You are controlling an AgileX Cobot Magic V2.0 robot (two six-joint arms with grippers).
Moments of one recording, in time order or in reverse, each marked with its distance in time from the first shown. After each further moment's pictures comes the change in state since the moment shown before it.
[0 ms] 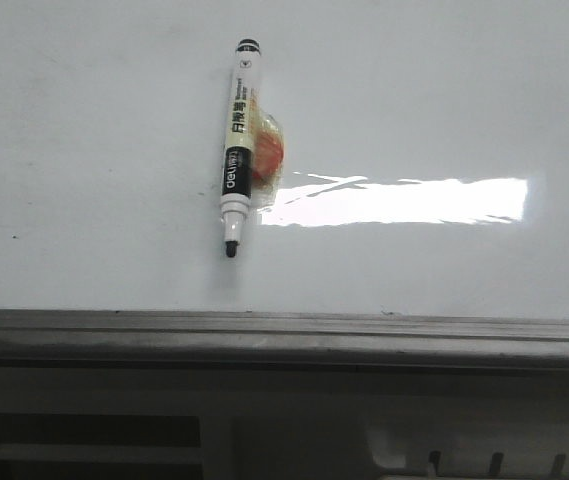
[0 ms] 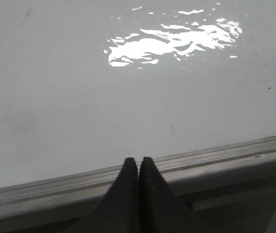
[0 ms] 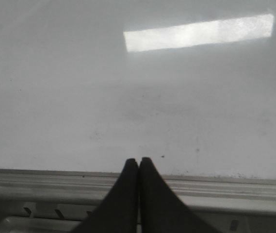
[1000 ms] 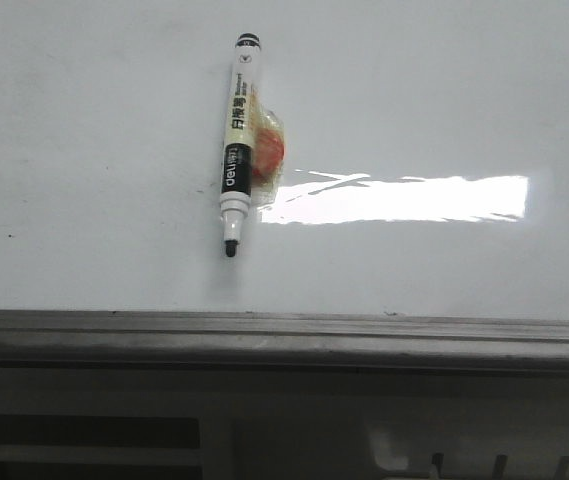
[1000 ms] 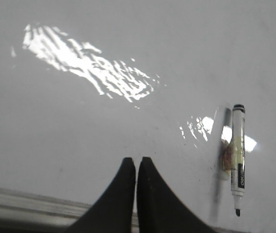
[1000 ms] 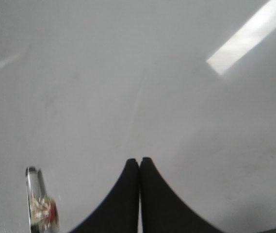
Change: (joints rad) left arm 0.000 0.029 -0.092 -0.675 0.020 -0.002; right arm 0.000 0.000 -0.089 0.729 -0.129 -0.082
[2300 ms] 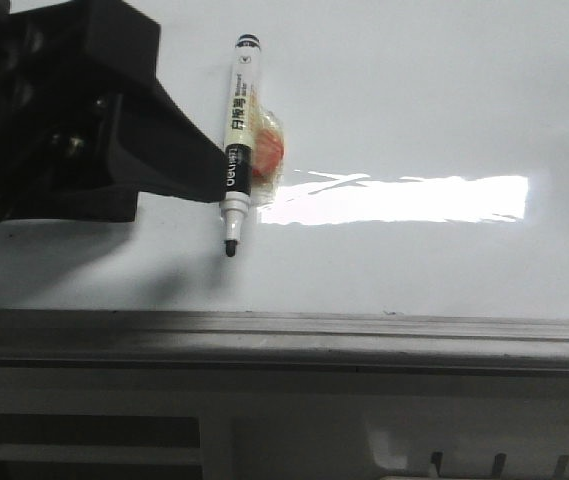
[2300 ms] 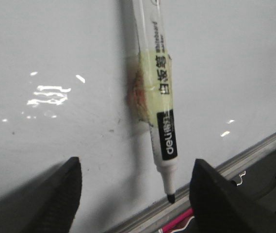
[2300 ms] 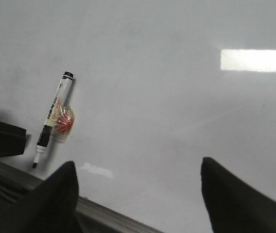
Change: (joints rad) left arm -0.741 1.129 -0.460 -0.108 -0.403 0.234; right arm 0.000 0.200 -0.383 -0.097 0.421 -0.502
